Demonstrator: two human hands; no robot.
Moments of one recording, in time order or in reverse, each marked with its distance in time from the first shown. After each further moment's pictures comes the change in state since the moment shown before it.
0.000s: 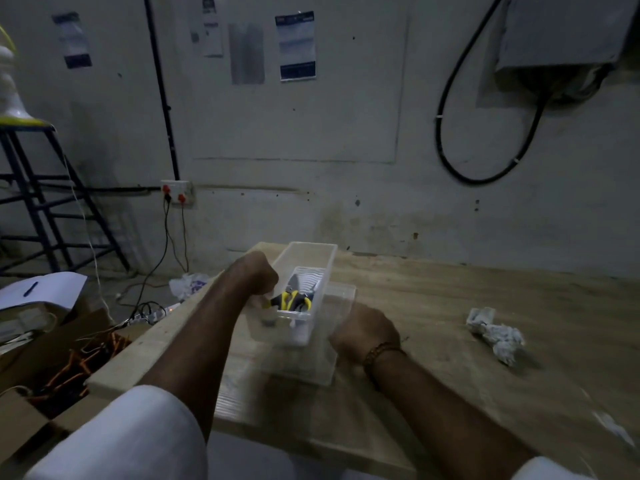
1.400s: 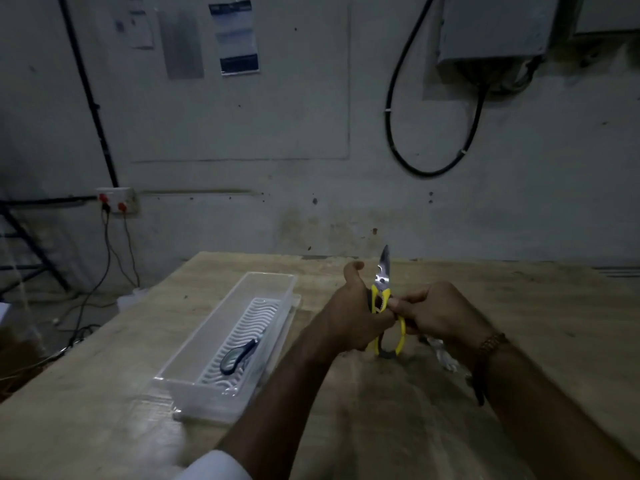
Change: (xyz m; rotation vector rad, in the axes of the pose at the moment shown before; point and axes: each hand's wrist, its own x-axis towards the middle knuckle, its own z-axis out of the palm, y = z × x) left_hand -0.066 0.199 0.114 -0.574 -0.288 0.544; right_hand 0.054 0.159 -0.111 0.636 0.052 0.004
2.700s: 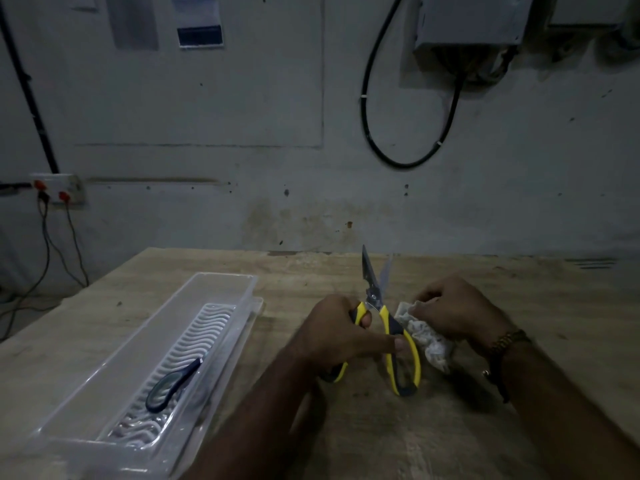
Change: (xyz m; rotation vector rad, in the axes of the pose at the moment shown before) left_hand 0.048 -0.048 0.037 -0.219 -0.097 0.049; right_hand 0.076 0.057 -0.040 -0.452 0.163 0.026
